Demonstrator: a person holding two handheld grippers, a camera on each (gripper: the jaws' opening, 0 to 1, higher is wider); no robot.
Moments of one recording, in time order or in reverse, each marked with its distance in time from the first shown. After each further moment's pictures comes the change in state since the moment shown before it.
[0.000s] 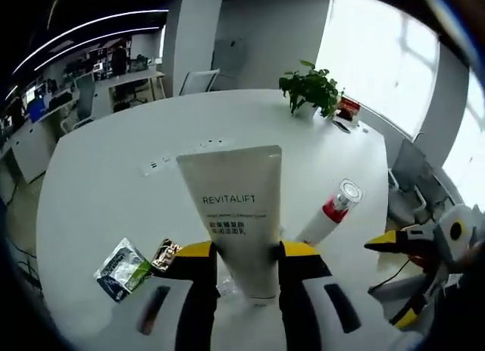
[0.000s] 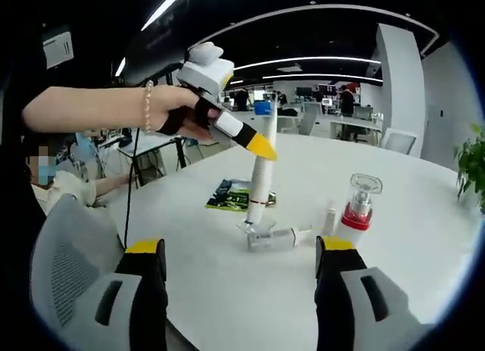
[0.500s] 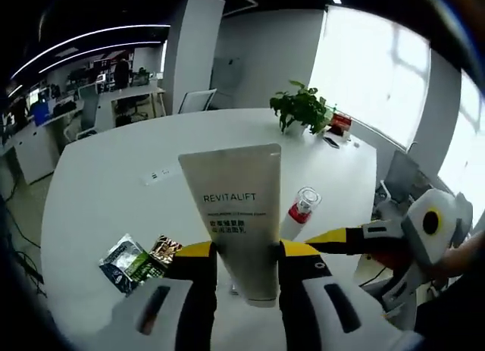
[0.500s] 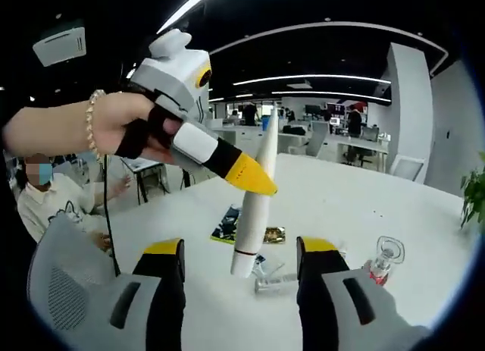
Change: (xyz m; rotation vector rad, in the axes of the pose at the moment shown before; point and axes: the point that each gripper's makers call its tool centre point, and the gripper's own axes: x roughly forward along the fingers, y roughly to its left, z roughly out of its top) left arm -0.059 -0.030 -0.005 -0.027 -0.097 -0.001; right arm 0.031 0.018 0.052 -0.065 -0.074 0.000
